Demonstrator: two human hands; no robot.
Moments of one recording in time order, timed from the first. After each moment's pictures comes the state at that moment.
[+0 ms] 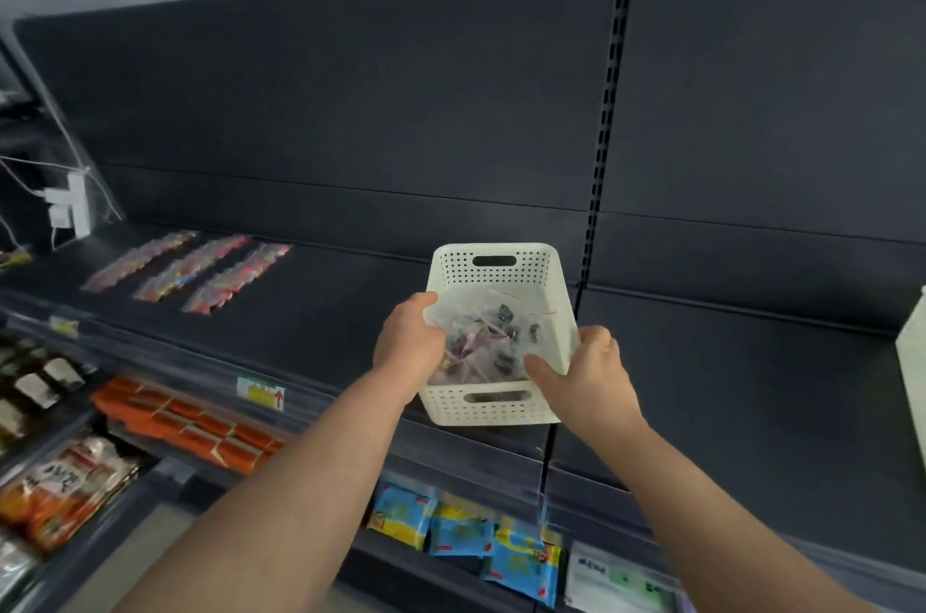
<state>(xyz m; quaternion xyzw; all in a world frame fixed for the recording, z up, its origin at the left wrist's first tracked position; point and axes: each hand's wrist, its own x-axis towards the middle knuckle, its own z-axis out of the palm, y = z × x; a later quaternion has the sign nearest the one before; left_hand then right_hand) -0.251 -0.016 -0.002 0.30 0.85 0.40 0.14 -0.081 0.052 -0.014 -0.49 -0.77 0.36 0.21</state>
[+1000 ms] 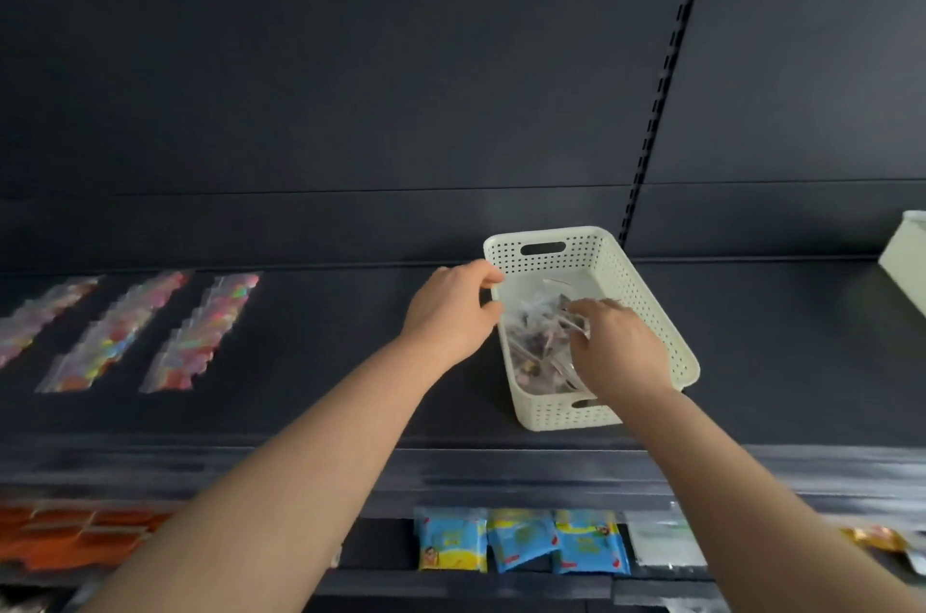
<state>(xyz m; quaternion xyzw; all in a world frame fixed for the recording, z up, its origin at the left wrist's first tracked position) -0.400 -0.019 0.015 0.62 0.73 0.26 0.13 -0.225 0.022 -0.023 -0.58 -0.79 0.10 0.17</state>
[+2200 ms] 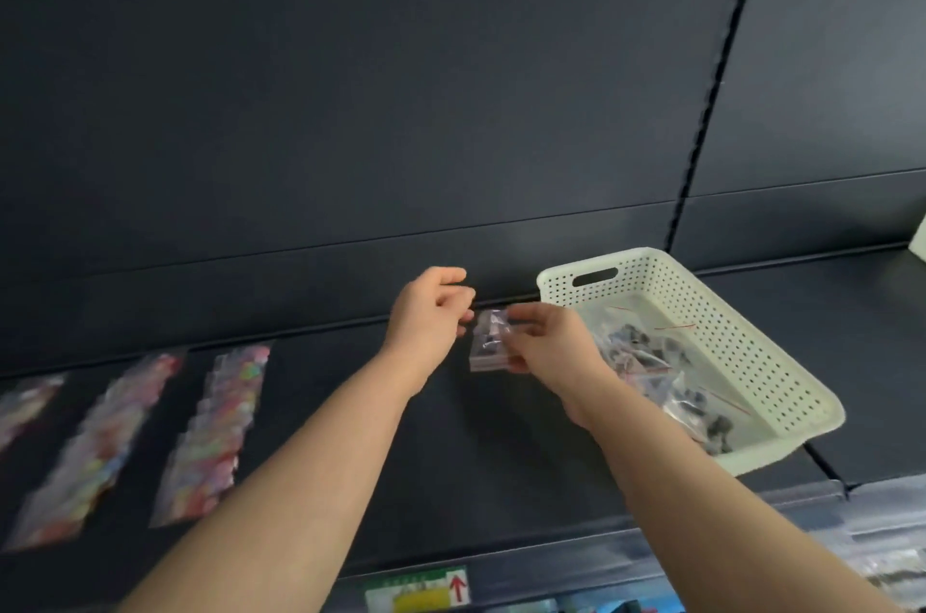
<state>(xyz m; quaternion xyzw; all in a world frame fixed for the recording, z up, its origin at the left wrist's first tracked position) -0.519 0.038 0.002 0.49 0.66 0.46 0.35 -0.378 0.041 -0.011 -0.54 -0.56 0.51 0.37</state>
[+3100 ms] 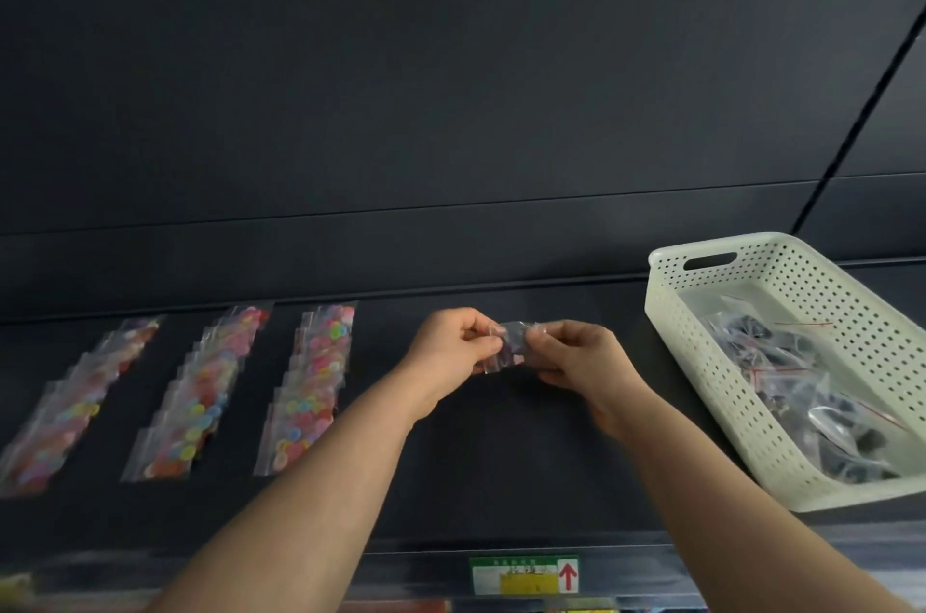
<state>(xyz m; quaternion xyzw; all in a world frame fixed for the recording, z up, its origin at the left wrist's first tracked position) -0.609 -0.001 -0.040 0.46 0.68 0.39 0.42 -0.452 0.035 -0.062 -0.49 -0.51 0.62 0.35</state>
